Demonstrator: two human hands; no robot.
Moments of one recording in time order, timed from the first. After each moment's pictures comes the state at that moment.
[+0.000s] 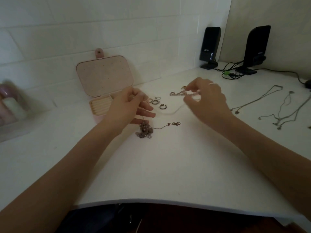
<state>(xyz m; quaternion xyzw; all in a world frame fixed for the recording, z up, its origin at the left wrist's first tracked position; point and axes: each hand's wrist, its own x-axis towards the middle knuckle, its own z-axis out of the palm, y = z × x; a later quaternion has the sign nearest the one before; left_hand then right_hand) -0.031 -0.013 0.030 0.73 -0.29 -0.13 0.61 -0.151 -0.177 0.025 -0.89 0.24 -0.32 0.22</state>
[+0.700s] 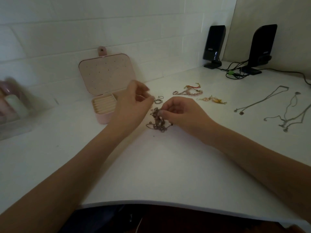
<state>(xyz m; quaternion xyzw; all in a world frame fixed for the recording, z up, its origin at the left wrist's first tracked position) -0.031 -0.018 0.023 0.75 -0.36 0.03 0.55 -0.135 -0.136 0.011 -0.81 0.11 -0.22 0.53</state>
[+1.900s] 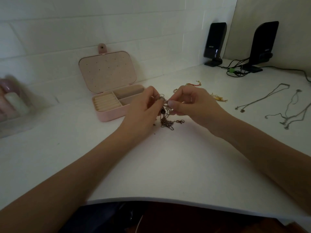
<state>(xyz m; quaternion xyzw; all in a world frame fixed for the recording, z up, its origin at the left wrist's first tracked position) -0.051 -0.021 0.012 0.73 -0.42 -0.02 0.54 -0.145 -0.151 0.023 -0.79 0.08 -0.24 0.56</state>
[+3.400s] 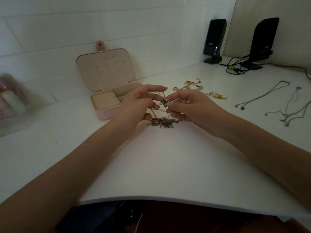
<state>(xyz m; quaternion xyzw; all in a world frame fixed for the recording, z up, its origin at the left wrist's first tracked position) -0.046 -0.018 0.027 0.68 -0.31 -0.21 0.64 -0.146 -0.149 0.019 -0.74 0.10 -0.15 0.65</state>
